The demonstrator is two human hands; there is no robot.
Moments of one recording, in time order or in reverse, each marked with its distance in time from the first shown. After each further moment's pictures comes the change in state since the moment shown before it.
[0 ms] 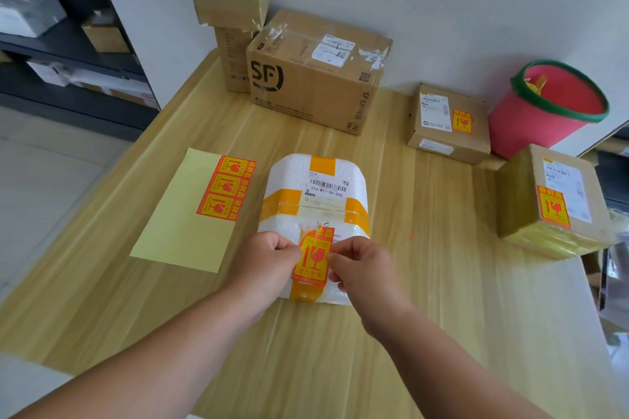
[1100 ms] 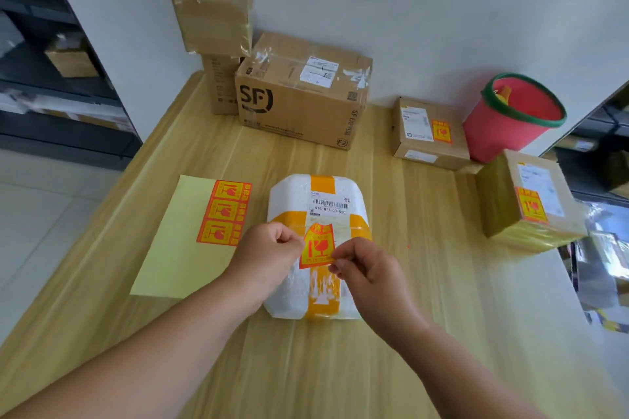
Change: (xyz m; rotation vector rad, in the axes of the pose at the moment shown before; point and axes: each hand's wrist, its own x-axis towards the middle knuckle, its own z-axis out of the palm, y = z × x) left_hand 0.030 0.023 -0.037 0.014 -0.143 0.141; right_hand -0.014 -0.019 0.011 -0.210 0.034 -0.365
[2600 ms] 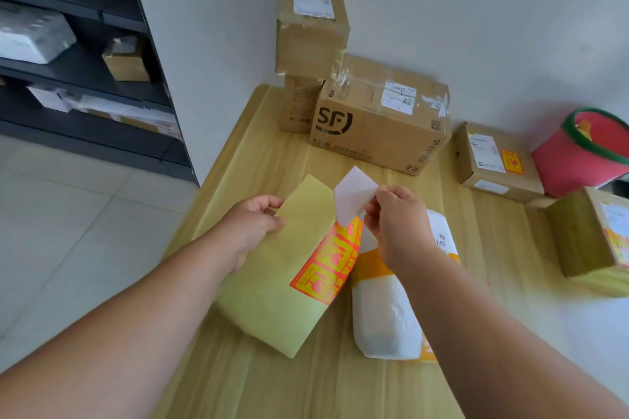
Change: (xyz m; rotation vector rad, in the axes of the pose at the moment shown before) left_hand 0.101 -0.038 -0.177 -0.311 -0.135 -0.173; right_hand 0.123 -0.113 0.118 0.544 0.348 0.378
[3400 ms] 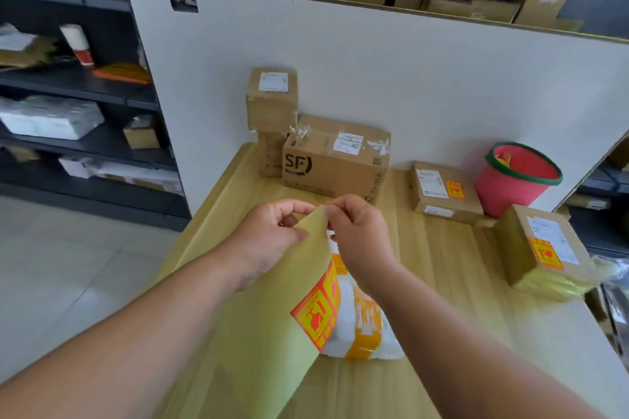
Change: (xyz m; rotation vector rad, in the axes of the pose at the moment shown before) left_hand -0.144 0.050 0.102 0.211 -0.065 0.441; right_hand -0.090 -0.034 -0.089 -0.379 -0.242 -0.502
